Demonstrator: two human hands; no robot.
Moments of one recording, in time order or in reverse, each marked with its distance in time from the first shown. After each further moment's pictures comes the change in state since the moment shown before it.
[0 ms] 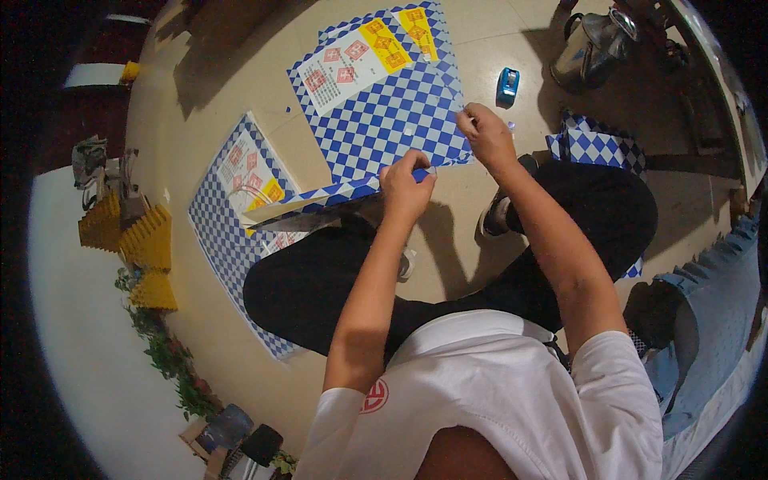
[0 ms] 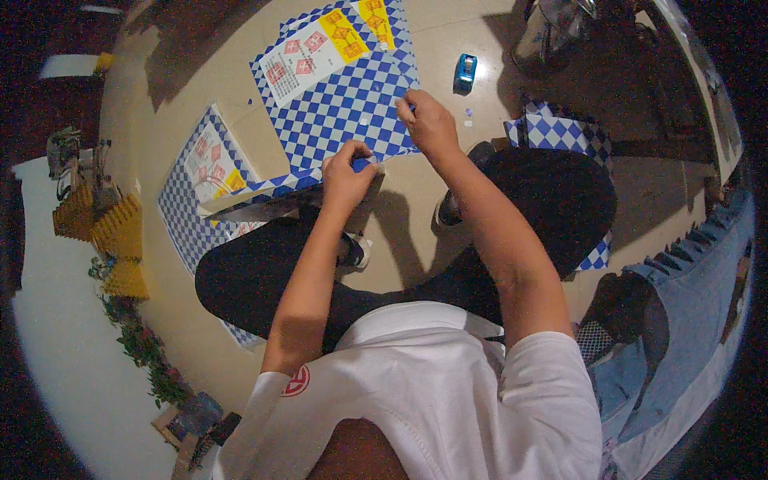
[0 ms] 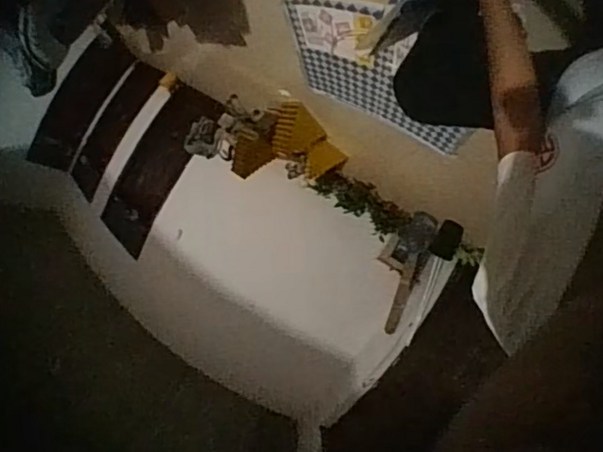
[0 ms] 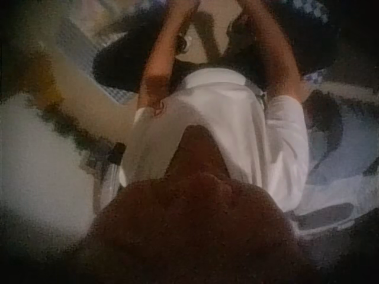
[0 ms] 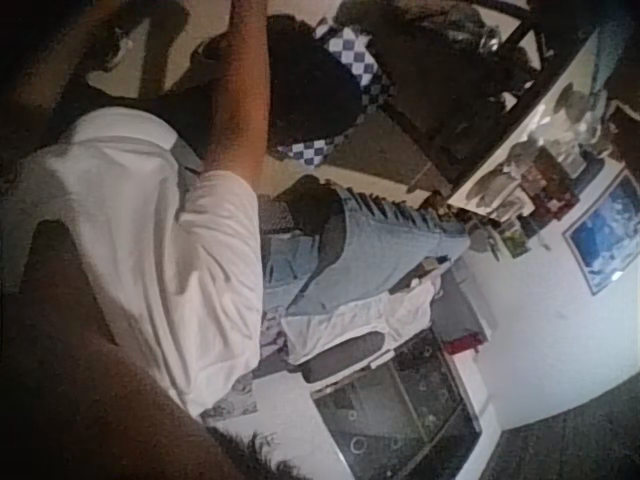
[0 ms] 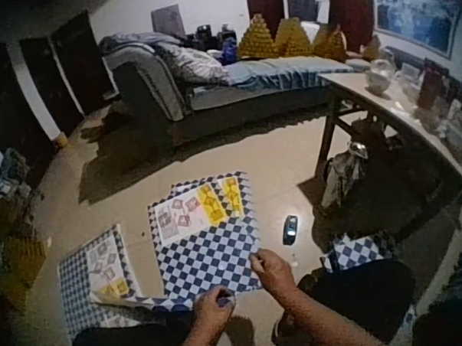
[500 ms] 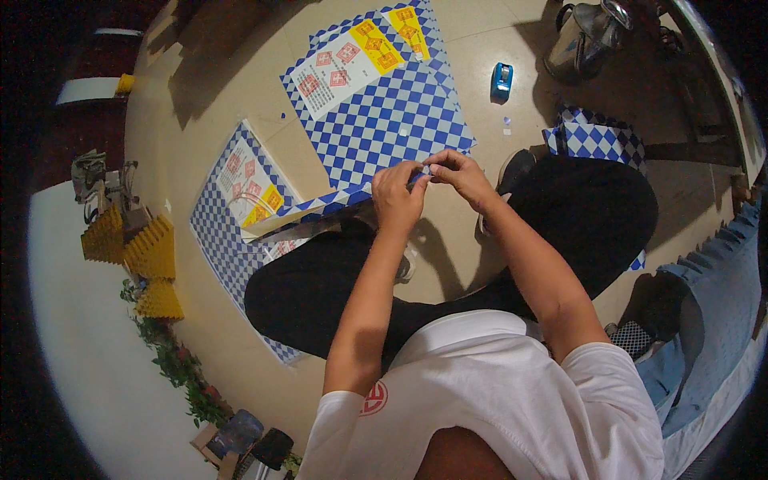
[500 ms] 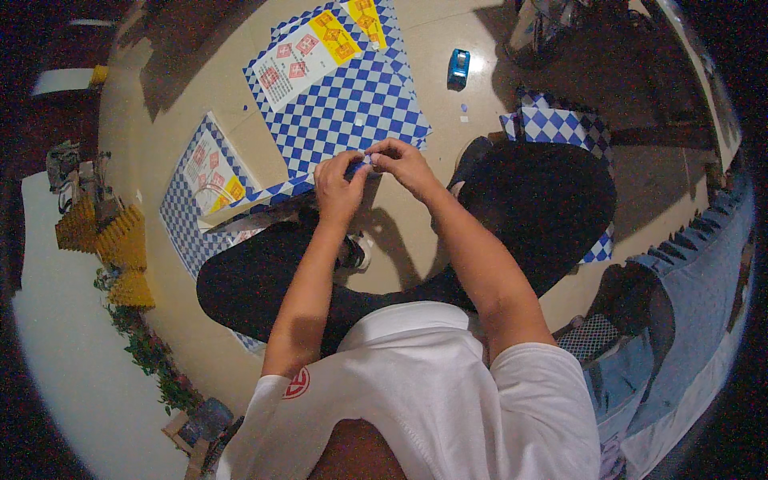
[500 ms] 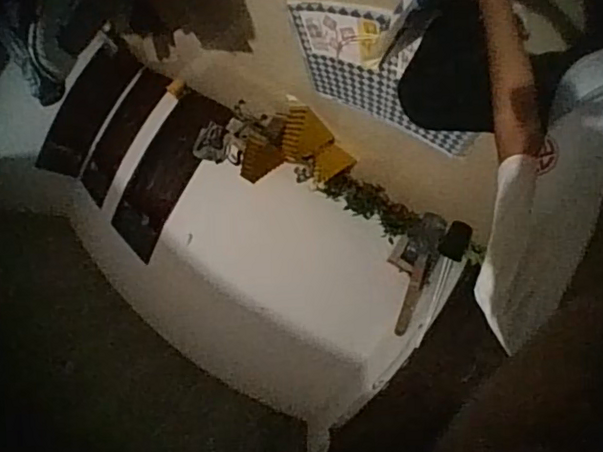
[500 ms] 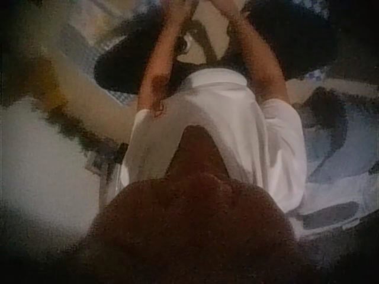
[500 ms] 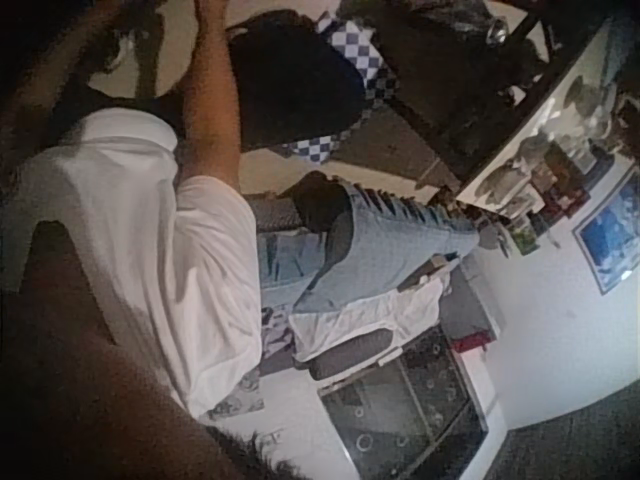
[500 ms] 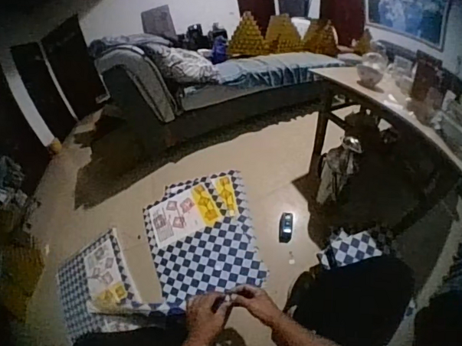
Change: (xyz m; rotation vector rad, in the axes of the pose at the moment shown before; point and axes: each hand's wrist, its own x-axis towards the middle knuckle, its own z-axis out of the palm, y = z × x) left_hand -0.013 -0.007 0.003 0.122 0.153 0.212; right_hand -0.063 0.014 0.050 1.032 -0.382 0.304
